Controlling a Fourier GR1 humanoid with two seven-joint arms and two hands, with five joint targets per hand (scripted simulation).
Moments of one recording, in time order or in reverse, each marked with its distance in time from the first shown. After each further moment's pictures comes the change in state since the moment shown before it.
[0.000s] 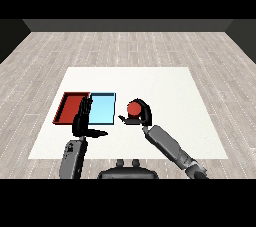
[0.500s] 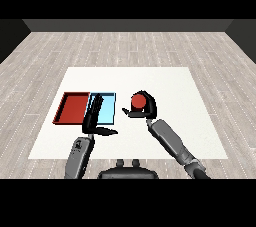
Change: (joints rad) left arm -0.063 -0.009 -0.136 0.013 -0.064 0.104 0.100; right arm -0.041 0.005 -0.146 -0.025 0.085 0.110 0.059
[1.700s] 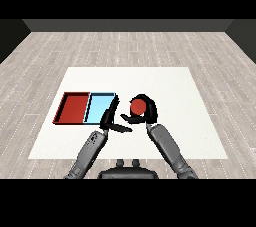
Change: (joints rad) left arm -0.166 -0.001 -0.191 0.289 0.075 0.181 0.015; right arm 0.118 0.133 -0.111 -0.134 0.225 0.180 0.010
